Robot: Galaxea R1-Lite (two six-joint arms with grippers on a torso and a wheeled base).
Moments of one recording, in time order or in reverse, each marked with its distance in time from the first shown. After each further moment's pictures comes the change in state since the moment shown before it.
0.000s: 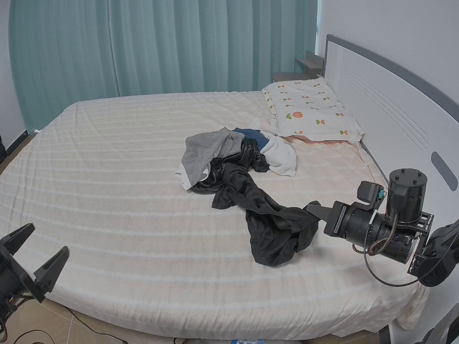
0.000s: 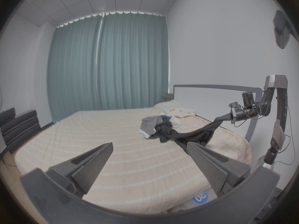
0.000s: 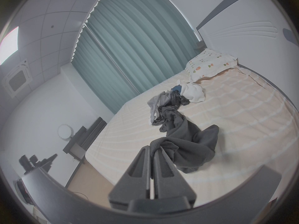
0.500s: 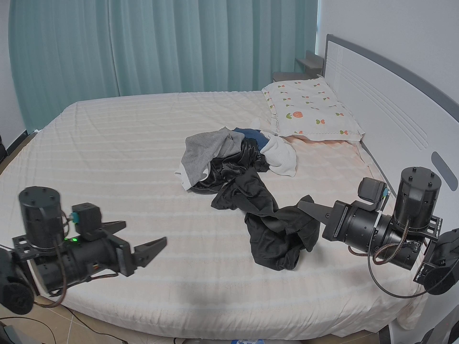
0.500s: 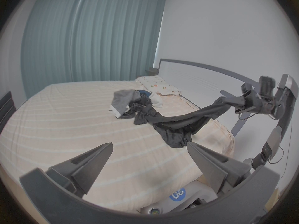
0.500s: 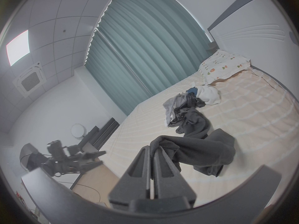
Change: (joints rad) left arm -0.339 0.753 -0.121 -0.340 0.099 -0.169; right arm 0.092 -0.066 0.011 -0.043 0.012 0.014
